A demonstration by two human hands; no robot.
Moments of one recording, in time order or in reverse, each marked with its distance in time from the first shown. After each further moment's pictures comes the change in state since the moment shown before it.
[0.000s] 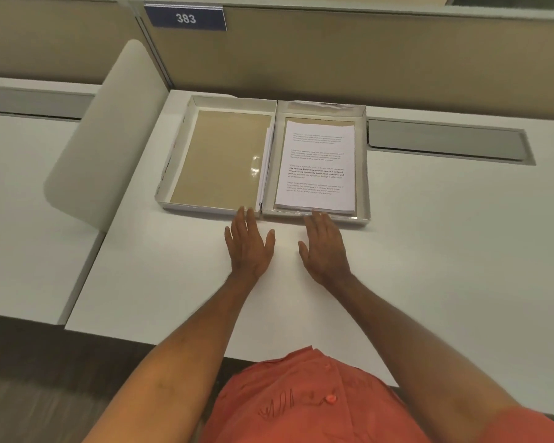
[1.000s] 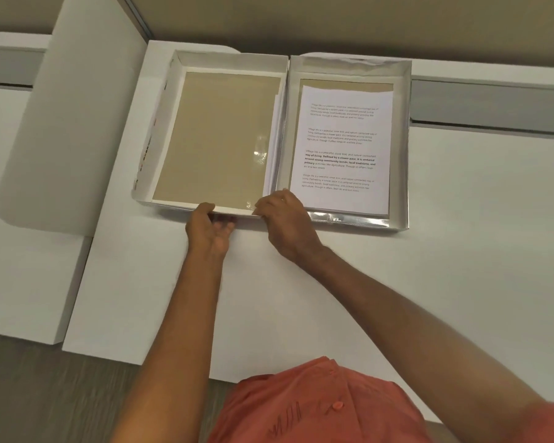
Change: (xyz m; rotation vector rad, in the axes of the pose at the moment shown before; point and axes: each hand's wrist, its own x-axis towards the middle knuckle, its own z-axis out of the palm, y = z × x) left_hand 0.113 -0.051 -0.049 -1.715 0.136 -1.072; right_hand 0.131 -0.071 0.033 0.319 0.033 -0.288
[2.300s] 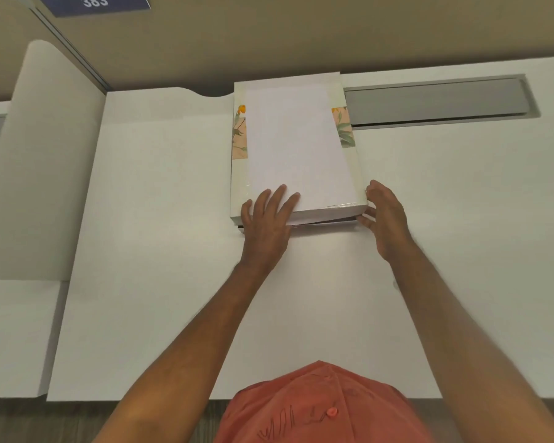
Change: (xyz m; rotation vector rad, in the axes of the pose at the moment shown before) left_hand -0.059 -0.116 0.055 1.975 -0.510 1.514; right_hand -0.114 0.127 -0.147 1.181 0.549 1.081
